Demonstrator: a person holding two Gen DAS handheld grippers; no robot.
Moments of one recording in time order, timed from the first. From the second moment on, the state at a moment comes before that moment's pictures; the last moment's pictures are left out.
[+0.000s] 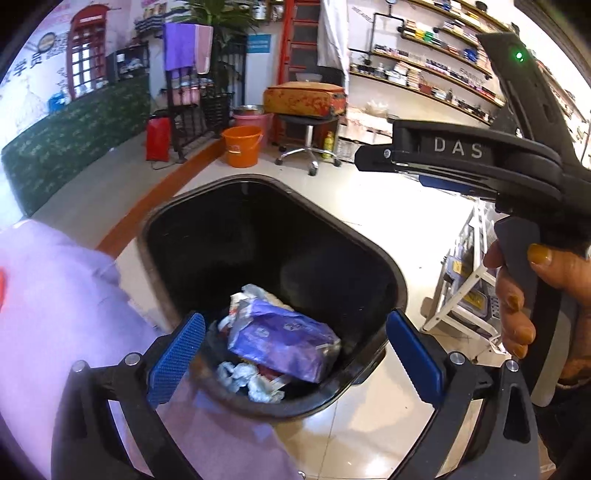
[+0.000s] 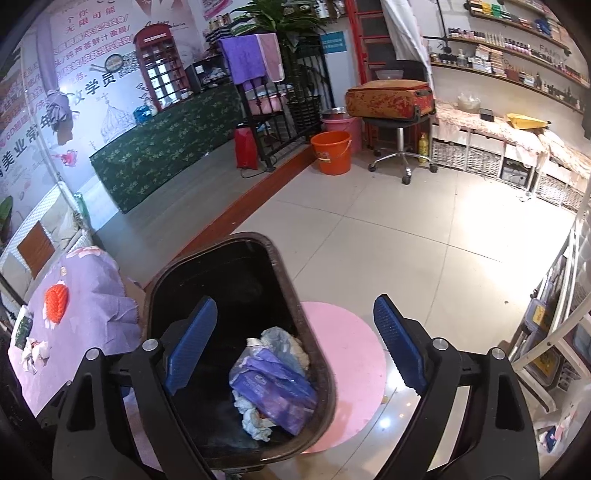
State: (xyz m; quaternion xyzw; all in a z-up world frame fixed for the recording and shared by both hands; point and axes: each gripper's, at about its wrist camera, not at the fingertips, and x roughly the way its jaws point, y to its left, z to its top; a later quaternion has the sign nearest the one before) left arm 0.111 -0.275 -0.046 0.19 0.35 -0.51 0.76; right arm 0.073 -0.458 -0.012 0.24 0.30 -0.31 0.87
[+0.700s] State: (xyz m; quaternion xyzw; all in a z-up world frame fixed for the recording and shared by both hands) left arm 0.168 -0.112 -0.012 0.07 0.36 -0.27 0.89; right arm 0.179 -0.325 -0.007 0.18 0.35 -0.08 0.92
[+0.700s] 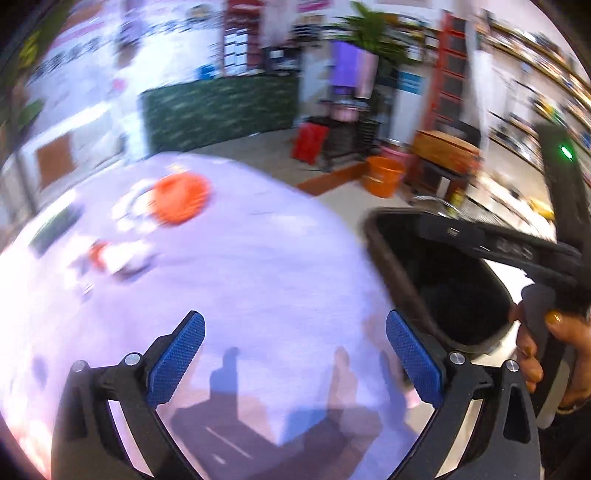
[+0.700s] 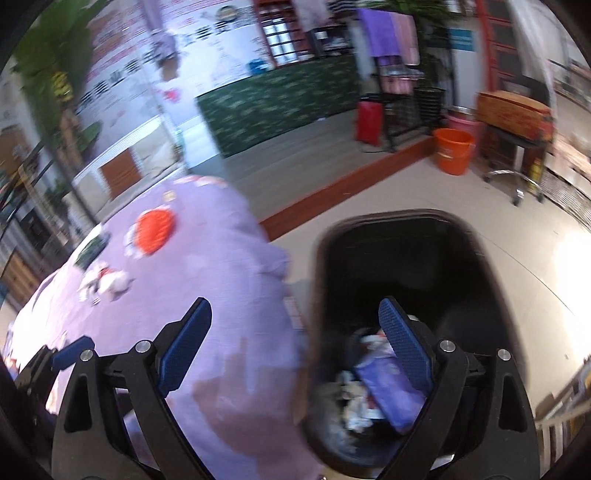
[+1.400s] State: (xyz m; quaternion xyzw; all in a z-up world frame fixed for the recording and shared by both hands) left arm 0.302 0.055 -0.025 -0.01 0.44 -0.04 0.90; right arm 0.243 -0.191 0.012 0.11 0.38 0.08 0.92
